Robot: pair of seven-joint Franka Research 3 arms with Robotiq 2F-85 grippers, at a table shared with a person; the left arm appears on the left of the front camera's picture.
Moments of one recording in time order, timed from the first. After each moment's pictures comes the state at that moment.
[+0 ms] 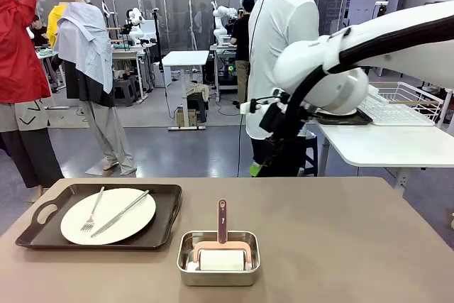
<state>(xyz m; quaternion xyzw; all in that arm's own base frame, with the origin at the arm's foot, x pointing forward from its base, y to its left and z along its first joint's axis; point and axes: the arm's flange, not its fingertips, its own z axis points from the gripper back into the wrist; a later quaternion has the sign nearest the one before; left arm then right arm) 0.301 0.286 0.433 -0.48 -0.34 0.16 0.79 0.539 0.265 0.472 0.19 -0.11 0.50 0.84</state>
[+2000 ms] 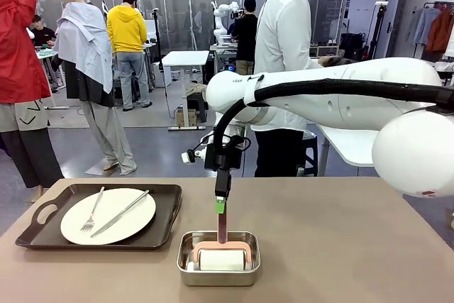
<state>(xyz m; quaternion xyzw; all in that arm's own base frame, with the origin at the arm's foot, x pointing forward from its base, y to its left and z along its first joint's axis) 0.301 0.286 0.433 -0.48 -0.34 0.16 0.79 0.563 0.405 0.369 0.25 0.19 0.64 0.70</state>
